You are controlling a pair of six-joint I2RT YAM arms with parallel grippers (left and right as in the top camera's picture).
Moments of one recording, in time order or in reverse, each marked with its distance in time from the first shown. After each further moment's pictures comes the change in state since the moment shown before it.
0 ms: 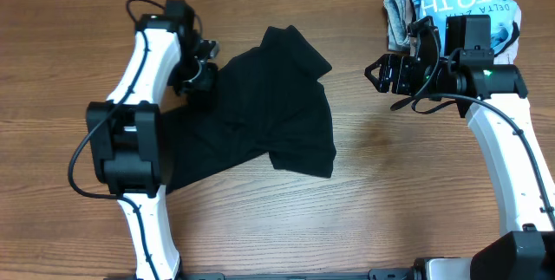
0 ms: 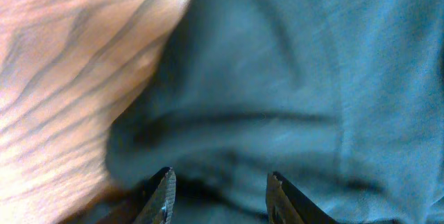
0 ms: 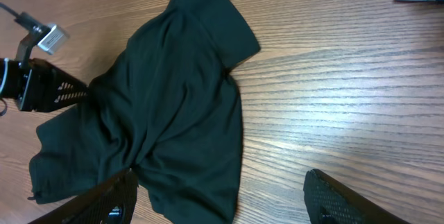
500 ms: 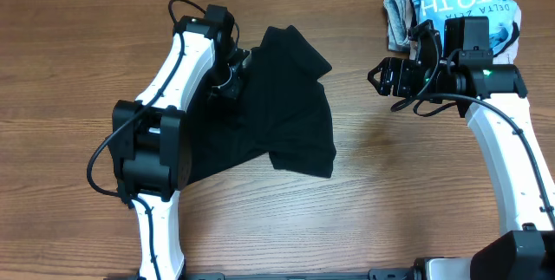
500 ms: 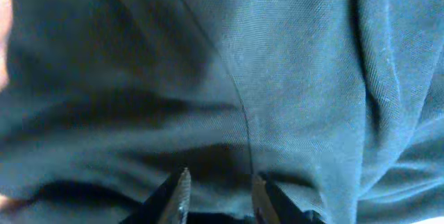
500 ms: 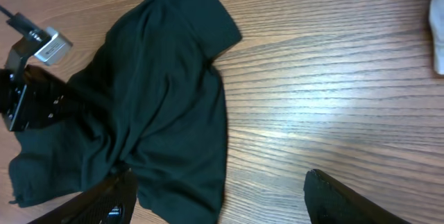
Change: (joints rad) left arm -0.128 0.000 -0.002 -0.064 -0.017 -0.064; right arm 0.000 0.002 0.000 -0.038 0.061 0.000
